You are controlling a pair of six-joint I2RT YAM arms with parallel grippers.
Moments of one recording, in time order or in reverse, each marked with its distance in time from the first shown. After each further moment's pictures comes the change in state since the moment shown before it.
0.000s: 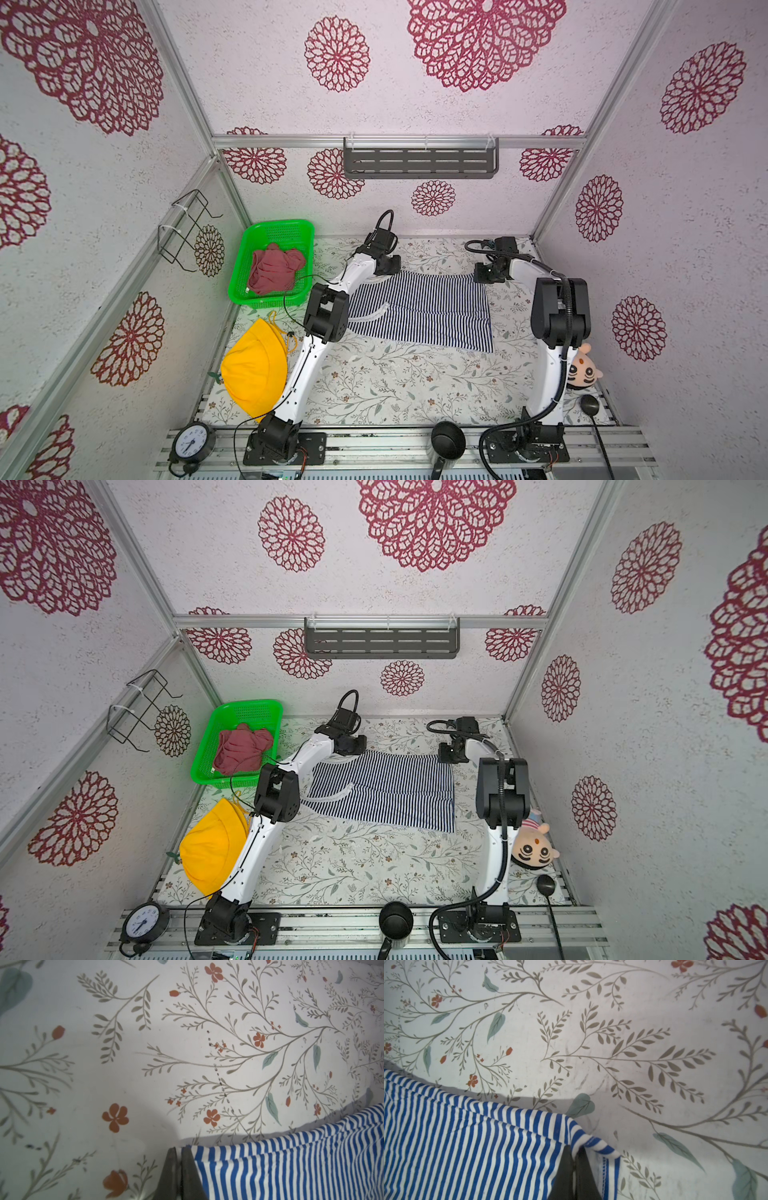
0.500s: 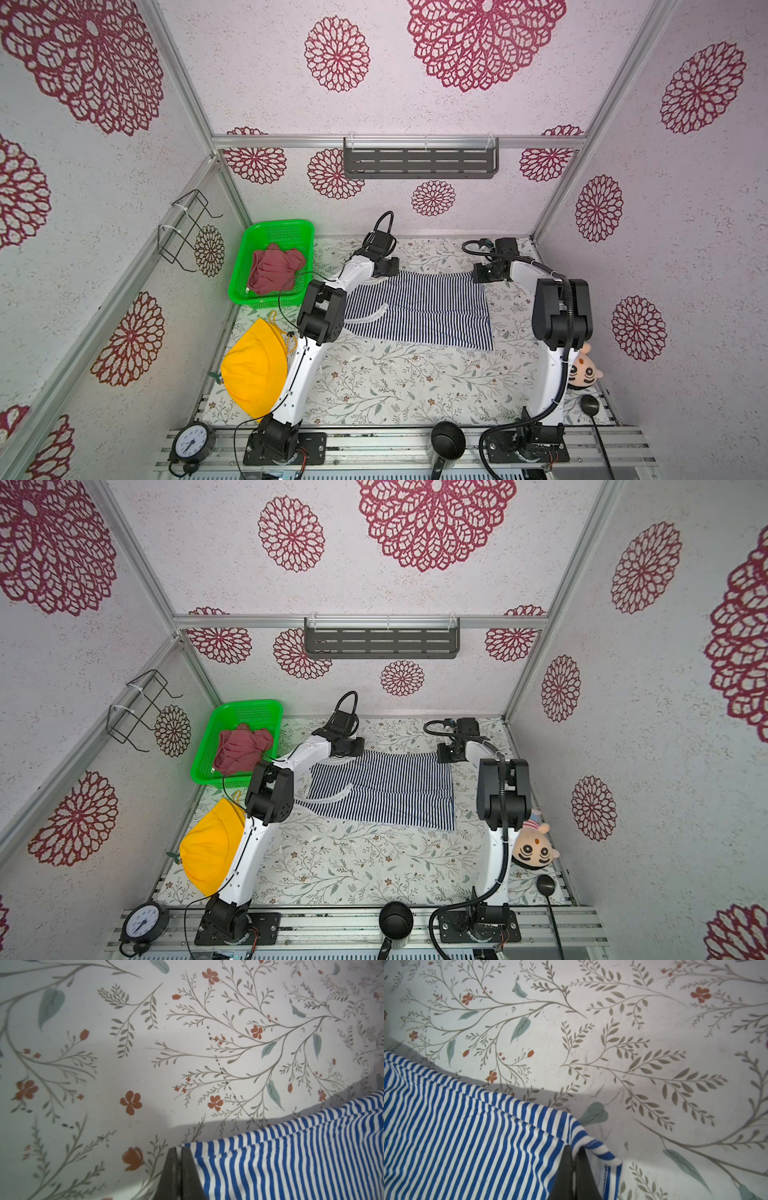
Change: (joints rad) left arm -0.002 -0.179 -0.302 0.165 -0.051 0.065; right arm 0.000 -0.041 -0.072 0.079 -0.064 -0.107
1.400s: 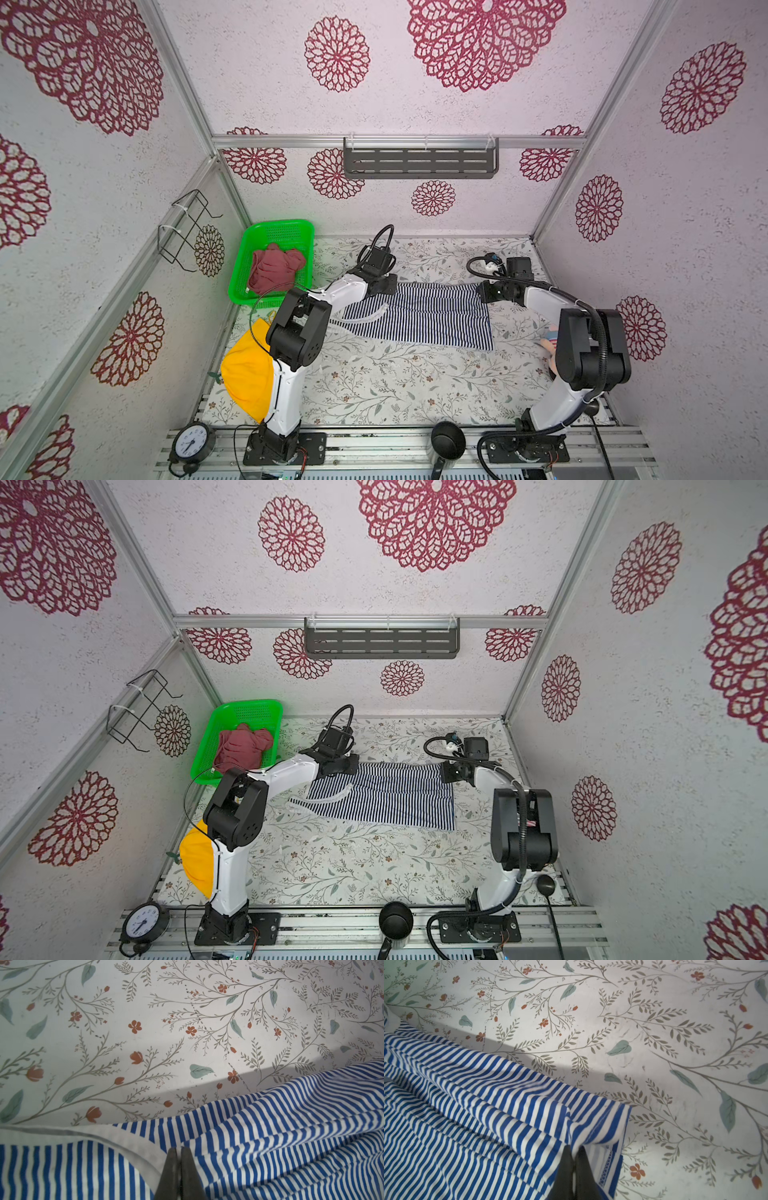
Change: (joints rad) left arm -0.083 -0.448 -0.654 0.248 -0.121 -0.011; right arm 0.000 -0.404 -0.474 0.150 -0.037 -0.047
